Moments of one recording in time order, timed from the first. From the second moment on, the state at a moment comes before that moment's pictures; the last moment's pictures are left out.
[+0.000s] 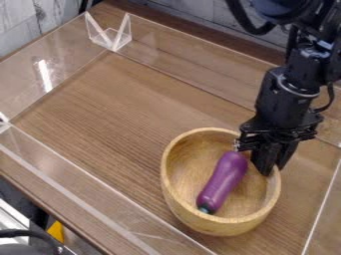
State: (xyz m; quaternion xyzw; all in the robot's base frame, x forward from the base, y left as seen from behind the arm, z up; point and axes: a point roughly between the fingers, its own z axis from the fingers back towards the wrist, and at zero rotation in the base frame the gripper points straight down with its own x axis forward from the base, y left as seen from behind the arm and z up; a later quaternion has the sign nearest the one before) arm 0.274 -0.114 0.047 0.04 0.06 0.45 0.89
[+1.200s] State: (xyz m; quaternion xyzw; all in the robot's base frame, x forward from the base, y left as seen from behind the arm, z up) arm 0.285 -0.122 0.042 0.04 0.06 0.40 0.91
